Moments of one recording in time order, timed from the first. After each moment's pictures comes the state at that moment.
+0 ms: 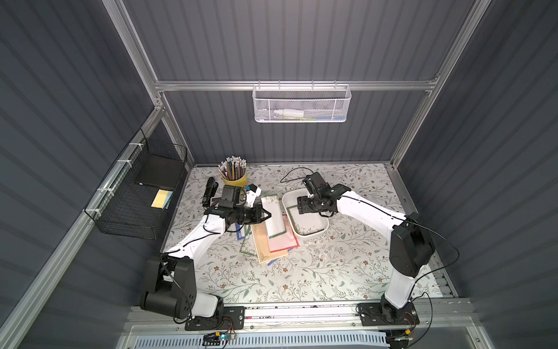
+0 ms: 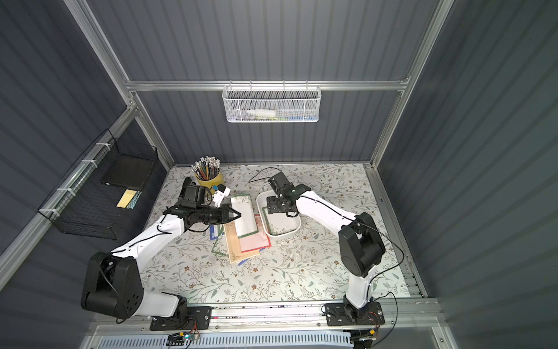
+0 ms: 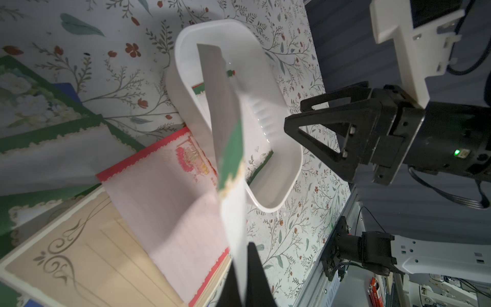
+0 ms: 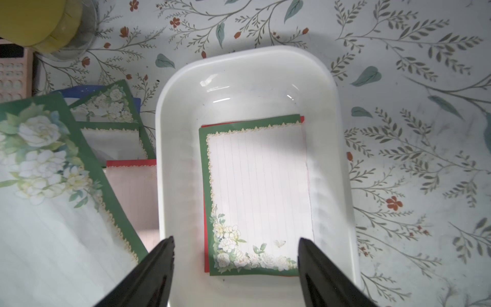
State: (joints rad) left arm -0.23 1.44 0.96 -0.40 0.72 -0.32; right arm 0.69 1.84 1.48 -0.67 0.10 0.43
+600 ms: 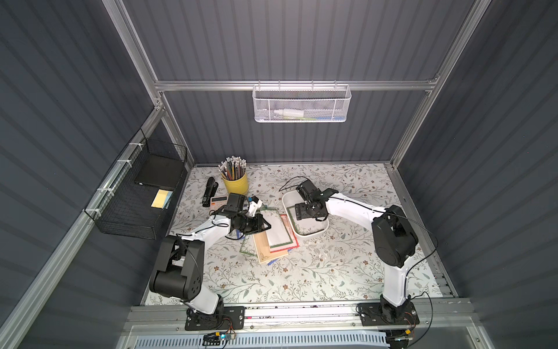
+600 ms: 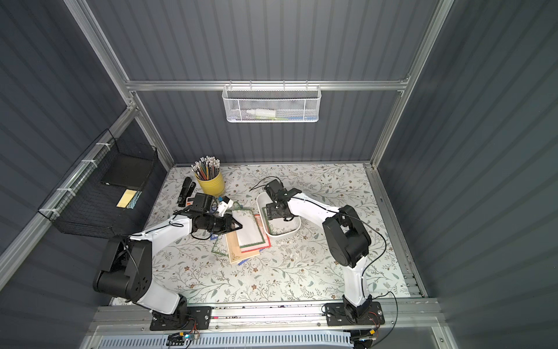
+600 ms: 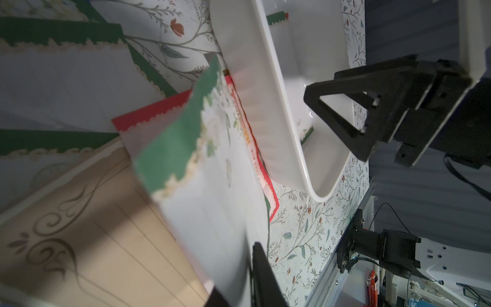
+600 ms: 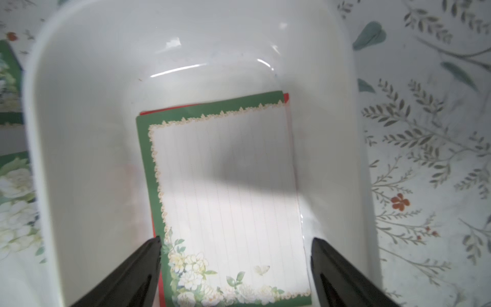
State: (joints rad) left arm -0.23 1.57 0.88 -0.36 0.70 -0.32; right arm 0.70 2.00 1.48 -0.66 0.20 0.45
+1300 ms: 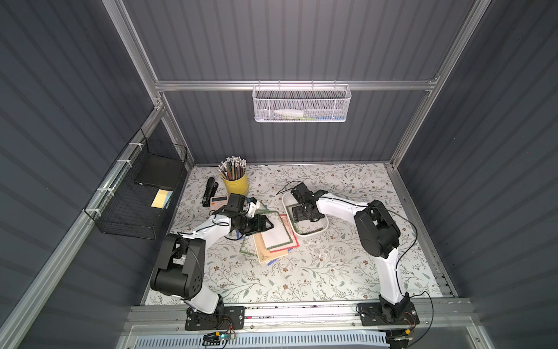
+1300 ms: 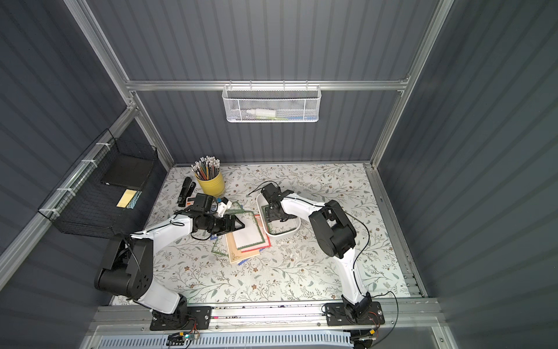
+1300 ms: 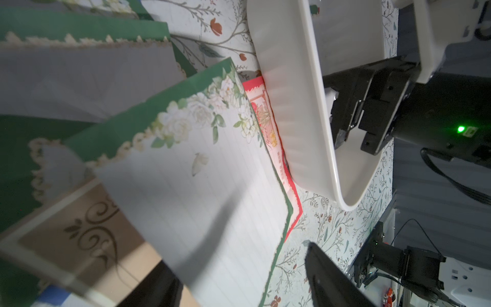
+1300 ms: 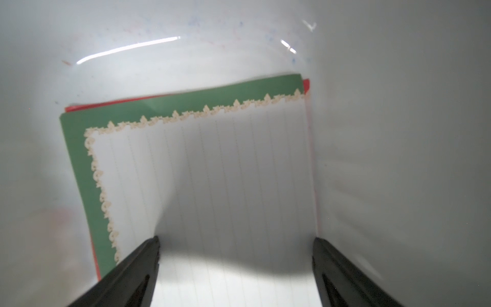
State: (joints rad) left arm -0.23 1.58 0.89 -0.39 0.62 -0.32; right arm 0.70 2.15 1.57 -0.66 0.23 0.45
